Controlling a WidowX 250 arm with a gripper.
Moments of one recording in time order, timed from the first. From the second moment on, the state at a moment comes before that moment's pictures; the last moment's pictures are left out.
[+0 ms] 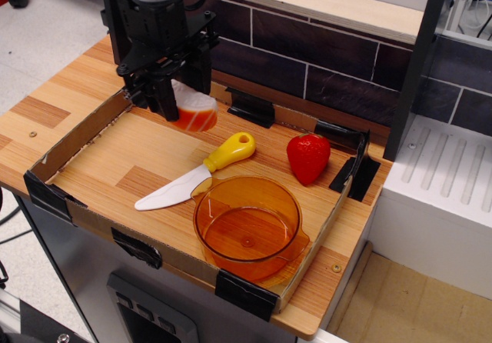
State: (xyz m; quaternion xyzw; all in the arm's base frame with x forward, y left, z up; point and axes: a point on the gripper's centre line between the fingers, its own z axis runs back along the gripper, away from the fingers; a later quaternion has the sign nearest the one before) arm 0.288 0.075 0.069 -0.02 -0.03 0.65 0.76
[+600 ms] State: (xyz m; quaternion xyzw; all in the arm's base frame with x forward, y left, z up) arm 0.309 0.116 0.047 0.01 -0.04 0.59 0.81
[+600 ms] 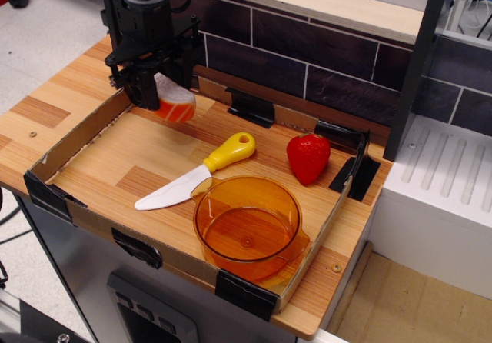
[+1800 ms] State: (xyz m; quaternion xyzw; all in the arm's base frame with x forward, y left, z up) arm 0.305 0.126 0.031 0.00 0.03 0.46 0.89
